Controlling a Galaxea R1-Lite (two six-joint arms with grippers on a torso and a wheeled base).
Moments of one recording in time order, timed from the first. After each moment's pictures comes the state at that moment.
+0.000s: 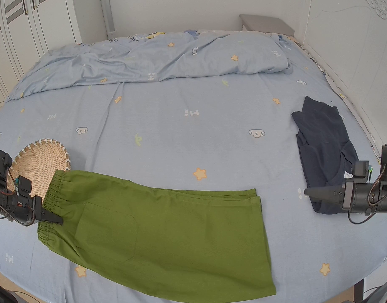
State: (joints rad) left arm 0.38 1.59 -0.85 0.46 -0.62 0.15; right arm 0.08 1.47 -0.47 -0.48 0.74 0.35
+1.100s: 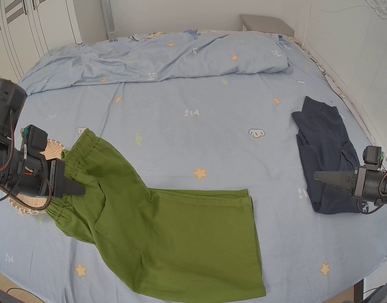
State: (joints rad) left arm -0.29 1.38 -1.18 0.63 -0.14 -0.27; right arm 0.08 1.37 -0.53 -0.45 0.73 0.36
